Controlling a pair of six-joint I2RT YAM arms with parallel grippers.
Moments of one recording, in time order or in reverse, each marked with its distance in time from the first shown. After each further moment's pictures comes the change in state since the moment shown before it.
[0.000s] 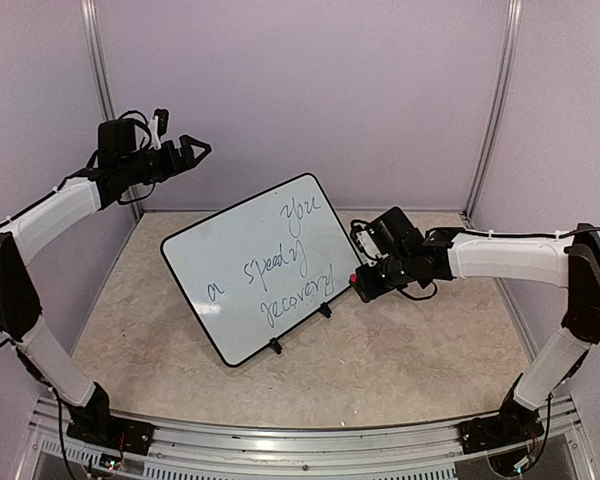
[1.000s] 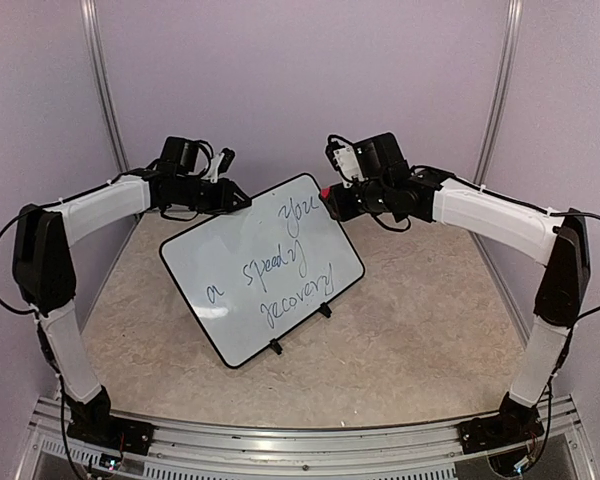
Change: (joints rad) left arm -0.176 0.235 0.141 -0.277 0.046 0.136; right arm -0.030 0.208 0.526 0.031 0.008 -0.163
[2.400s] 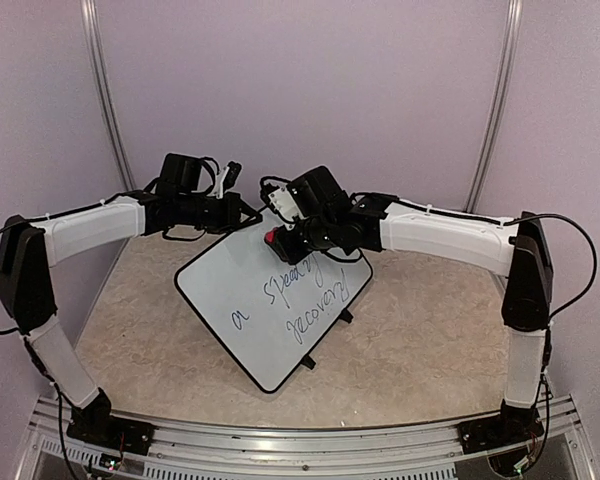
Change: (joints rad) left arm -0.102 -0.163 -0.270 0.205 0.055 -0.194; right arm 0.221 0.195 0.137 -0.045 -0.018 -0.032
